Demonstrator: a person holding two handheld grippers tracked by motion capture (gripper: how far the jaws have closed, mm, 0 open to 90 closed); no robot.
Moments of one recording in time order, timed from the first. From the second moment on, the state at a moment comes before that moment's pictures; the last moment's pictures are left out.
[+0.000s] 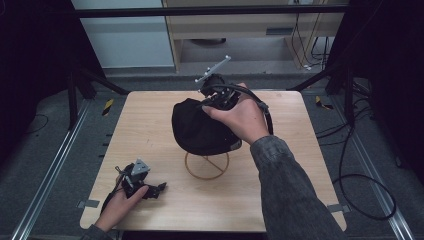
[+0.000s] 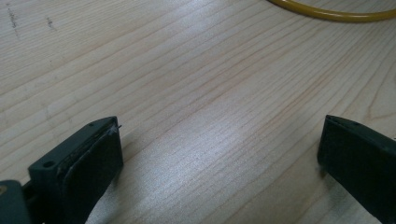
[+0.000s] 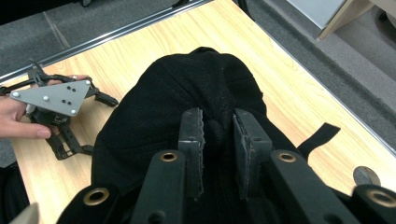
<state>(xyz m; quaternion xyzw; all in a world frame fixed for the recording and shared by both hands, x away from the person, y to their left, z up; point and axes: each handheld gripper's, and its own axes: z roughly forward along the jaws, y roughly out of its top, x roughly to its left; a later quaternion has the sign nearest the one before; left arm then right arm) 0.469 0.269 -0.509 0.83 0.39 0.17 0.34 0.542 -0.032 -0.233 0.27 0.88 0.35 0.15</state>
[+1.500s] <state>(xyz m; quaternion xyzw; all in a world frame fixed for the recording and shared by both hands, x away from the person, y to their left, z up) 0.469 0.269 -0.509 0.84 0.39 0.17 0.34 0.534 -0.040 -0.242 0.28 0.87 0.36 0.15</state>
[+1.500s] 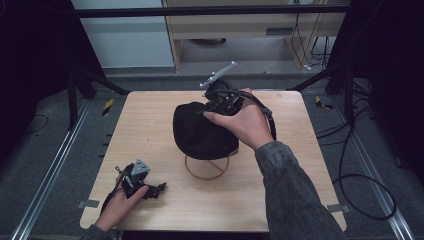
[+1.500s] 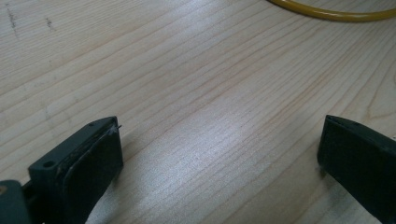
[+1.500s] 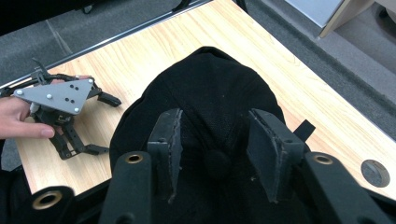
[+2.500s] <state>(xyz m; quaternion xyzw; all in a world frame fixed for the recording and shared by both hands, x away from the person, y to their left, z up) 0.468 0.269 -0.509 0.83 0.39 0.17 0.35 0.524 -0.073 -0.245 0.34 0.83 0.38 0.20</state>
